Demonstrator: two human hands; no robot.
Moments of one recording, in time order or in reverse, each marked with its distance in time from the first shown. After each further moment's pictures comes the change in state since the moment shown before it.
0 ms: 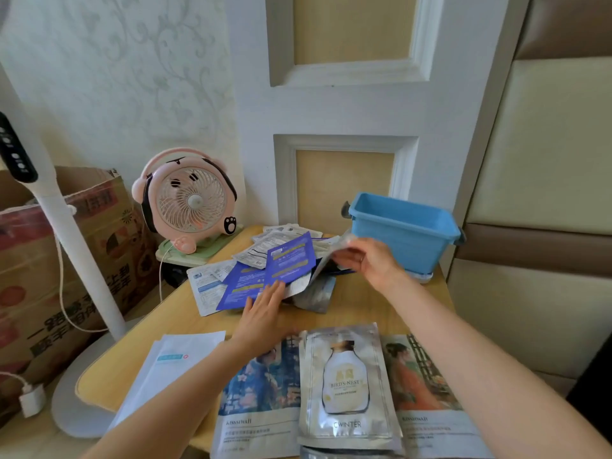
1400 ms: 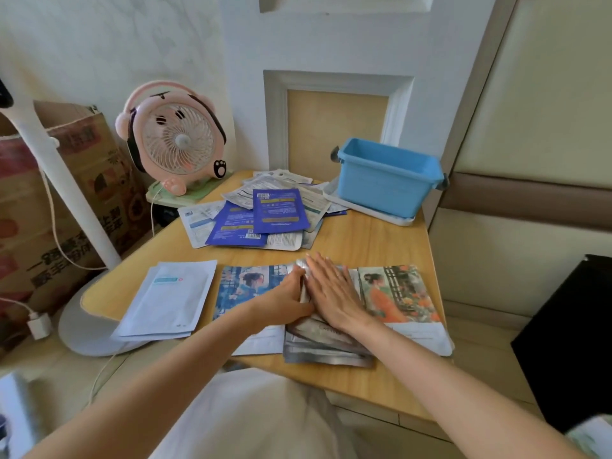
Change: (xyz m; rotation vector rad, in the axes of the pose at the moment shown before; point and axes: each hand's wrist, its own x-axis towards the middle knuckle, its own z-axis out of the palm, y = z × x) left_hand -0.084 0.076 0.003 -0.486 -0.345 -0.042; right_hand -0.124 0.118 -0.017 -1.500 -0.248 -0.210
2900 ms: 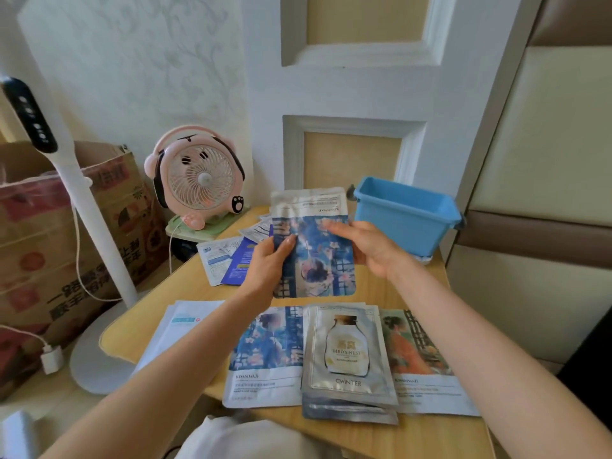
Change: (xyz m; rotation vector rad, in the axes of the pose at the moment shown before) left_hand 0.023 0.019 -0.086 -0.855 0.531 0.148; right_hand 0.066 -0.044 -0.134 1.047 0.000 0.113
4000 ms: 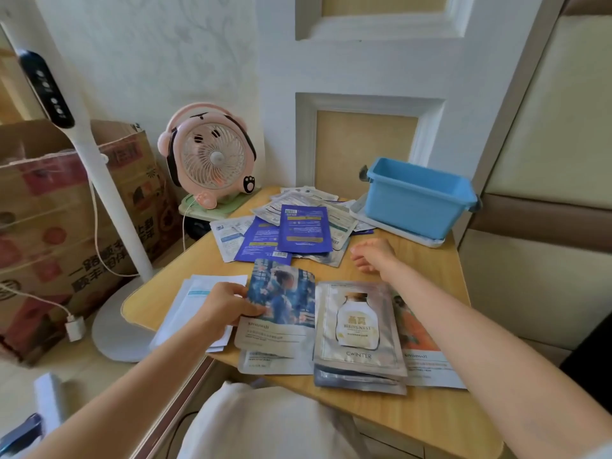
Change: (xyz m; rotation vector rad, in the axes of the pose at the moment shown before) left_hand -0.050 -0.045 -0.084 0.430 0.051 -0.429; right_hand 0.044 0.089 -0.016 -0.272 0.377 0.237
